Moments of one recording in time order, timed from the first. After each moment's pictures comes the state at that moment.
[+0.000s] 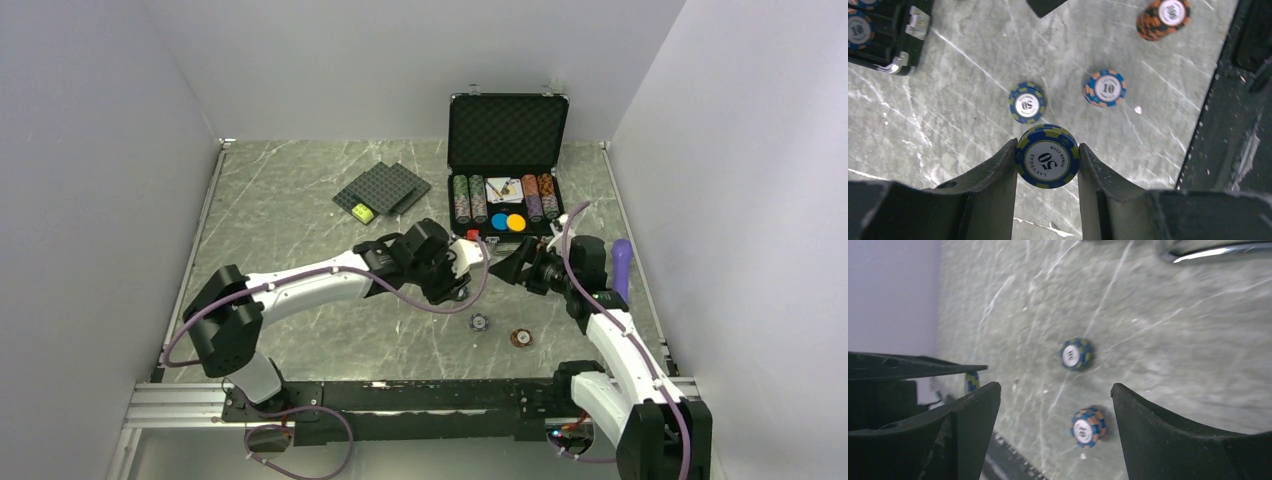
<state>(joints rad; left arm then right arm) -0.99 1.62 1.18 -0.29 0.19 0.18 0.04 0.88 0.46 -0.17 -0.55 0.53</state>
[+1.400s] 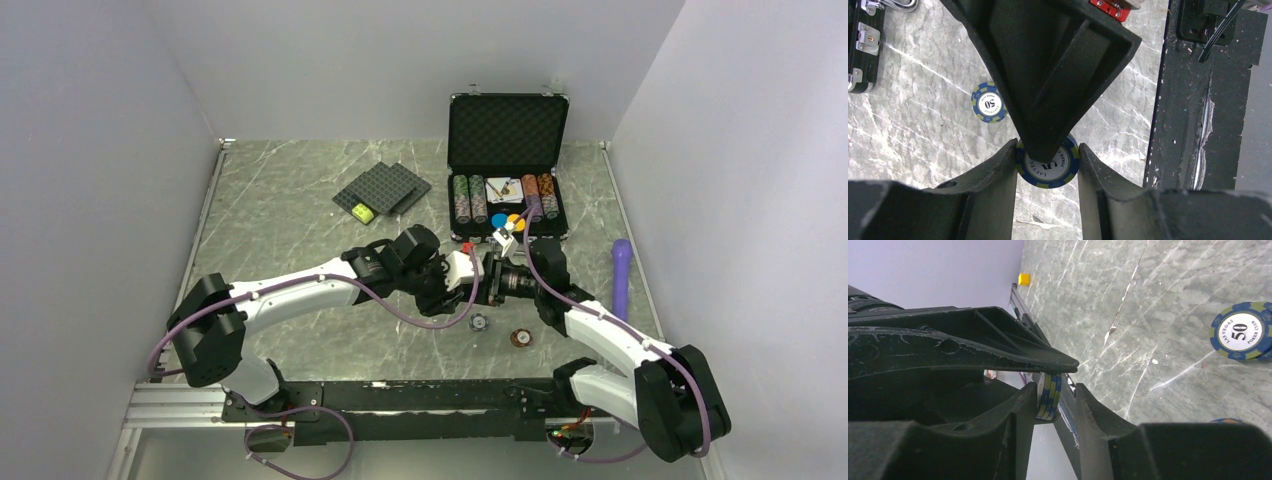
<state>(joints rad) -1.00 1.52 1.09 -0.30 0.35 0.25 0.37 1.07 0.38 0.24 -0.84 0.84</state>
